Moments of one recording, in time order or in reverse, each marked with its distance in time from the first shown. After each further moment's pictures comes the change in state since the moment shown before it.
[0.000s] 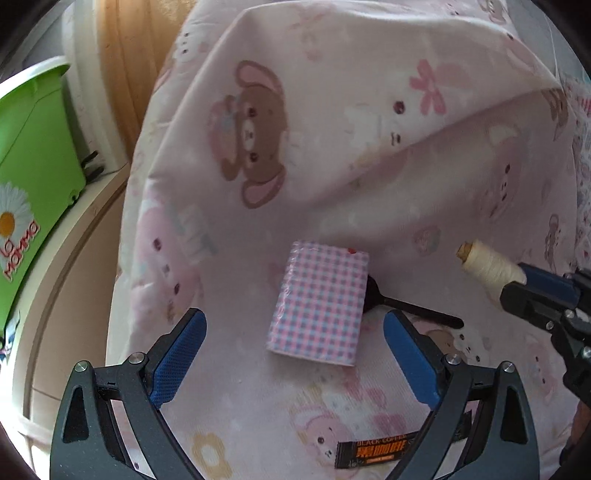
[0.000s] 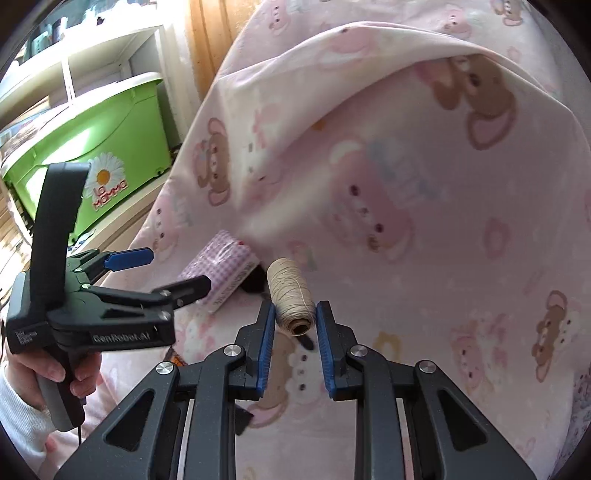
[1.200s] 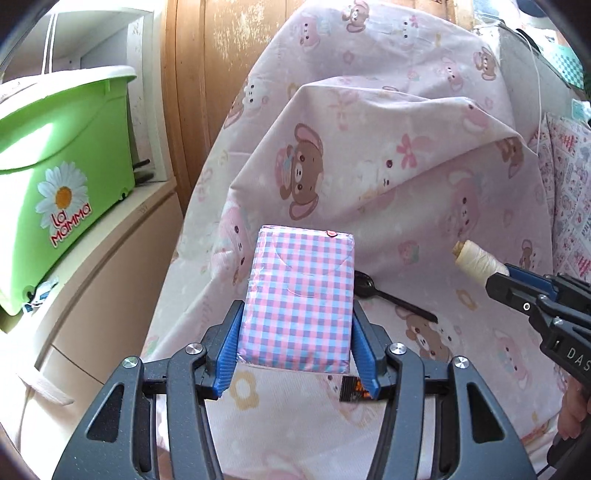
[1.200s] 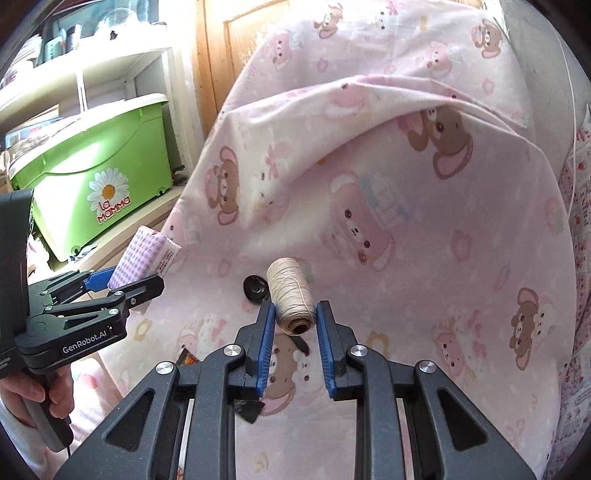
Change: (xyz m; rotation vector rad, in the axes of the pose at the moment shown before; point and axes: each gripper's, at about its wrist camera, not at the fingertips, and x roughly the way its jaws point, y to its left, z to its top) left arm -0.098 0.020 -0.070 -0.118 -0.175 0.042; right arm -0.047 0.023 -0.023 -0.028 -0.115 -0.019
